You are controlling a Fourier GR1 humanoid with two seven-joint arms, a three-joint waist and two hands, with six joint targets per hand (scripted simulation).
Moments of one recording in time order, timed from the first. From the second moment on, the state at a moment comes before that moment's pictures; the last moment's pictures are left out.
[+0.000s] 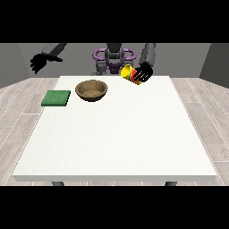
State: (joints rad) left arm -0.58 0.11 -0.08 -0.80 -0.54 0.54 -0.35; right arm -0.30 -0.45 -0.38 -0.88 -0.24 0.37 -0.41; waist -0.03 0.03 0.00
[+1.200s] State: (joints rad) left arm -0.75 0.00 -0.50 -0.90 -1.16 0.47 0.34; right arm -0.40 -0.49 -0.38 -0.66 -0.19 0.36 -0.48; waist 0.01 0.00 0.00
